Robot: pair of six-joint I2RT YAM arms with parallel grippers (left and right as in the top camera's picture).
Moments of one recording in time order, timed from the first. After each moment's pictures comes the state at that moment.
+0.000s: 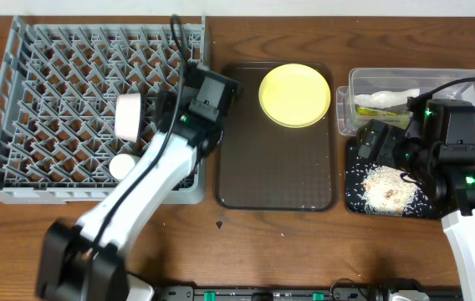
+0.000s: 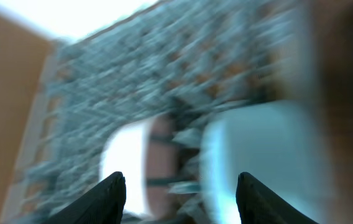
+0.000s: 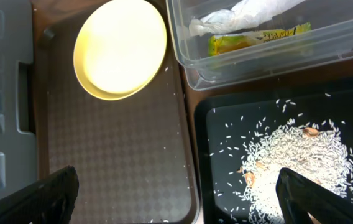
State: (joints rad) left arm -0.48 1.59 1.22 -0.61 -0.76 -0.08; right arm 0.02 1.12 1.08 -0.87 -0.14 0.37
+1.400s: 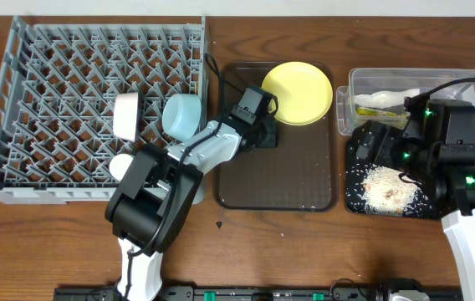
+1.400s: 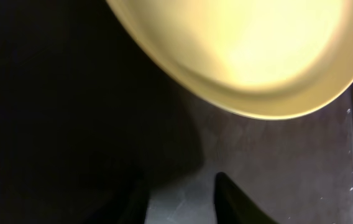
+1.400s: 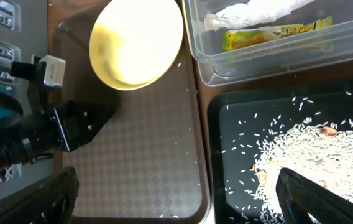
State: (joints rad) left arm -0.55 2.04 1.26 -0.24 0.20 -0.48; right arm 0.02 1.12 1.08 -0.87 -0.19 0.37
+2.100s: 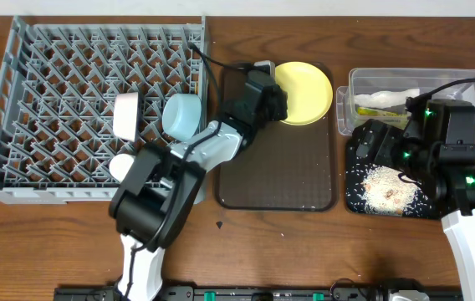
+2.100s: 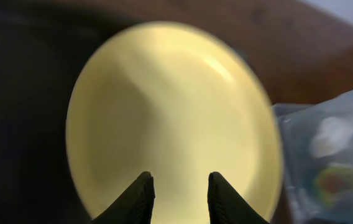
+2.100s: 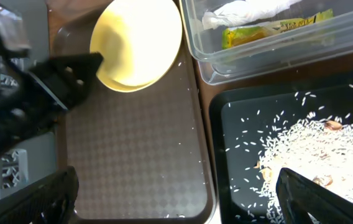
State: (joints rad) left arm -0.55 2.08 1.26 0.18 0.08 -0.62; right arm 0.02 1.12 1.08 -0.87 -0.19 0.42
